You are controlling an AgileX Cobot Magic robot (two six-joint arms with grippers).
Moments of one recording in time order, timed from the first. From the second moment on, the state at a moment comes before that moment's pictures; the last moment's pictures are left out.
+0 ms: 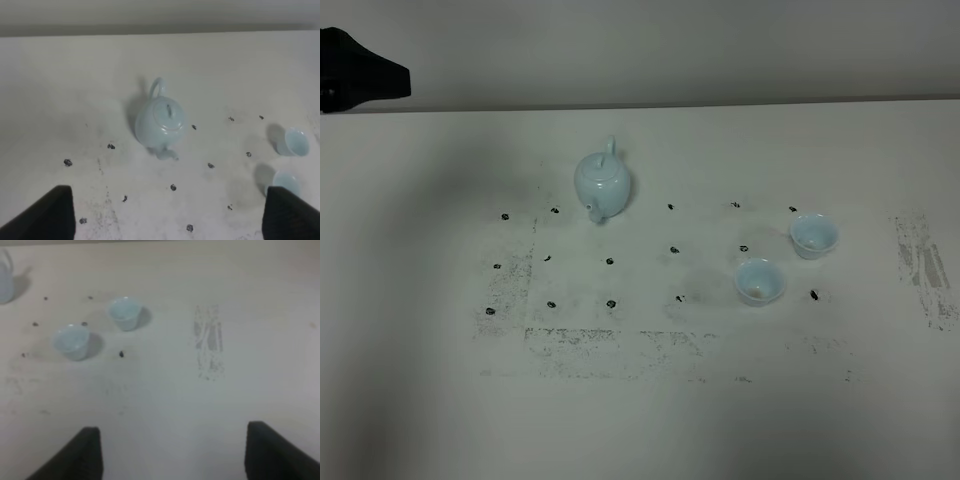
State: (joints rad) left arm 0.15 1.46 -1.26 -0.87 0.83 0.68; right arm 0.03 -0.01 -0.52 0.06 1.11 0.00
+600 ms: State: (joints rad) left arm 0.15 1.46 -1.26 -0.87 0.84 0.69; right arm 0.03 -0.01 -0.52 0.03 1.11 -0.05
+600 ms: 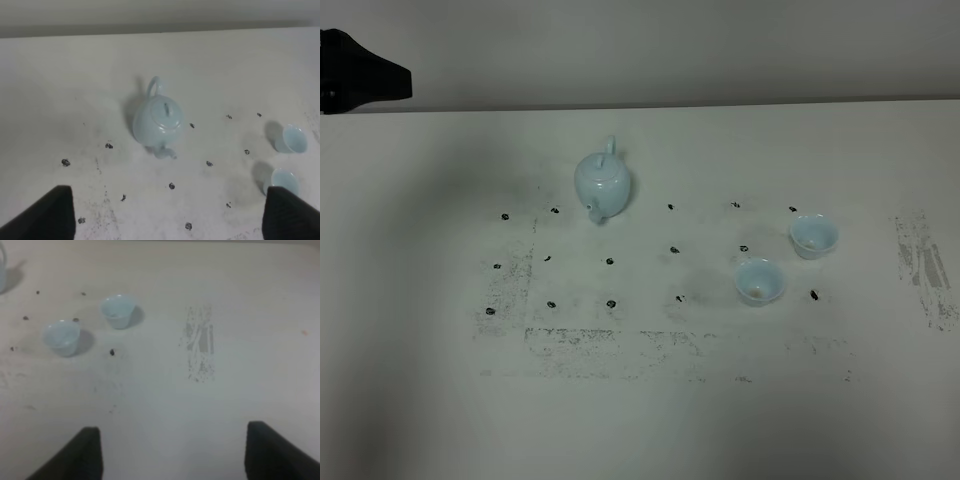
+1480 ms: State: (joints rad) left arm 0.12 1.46 -1.26 -0.87 0.81 0.66; right arm 0.03 -0.01 -0.52 0.03 1.11 -0.05
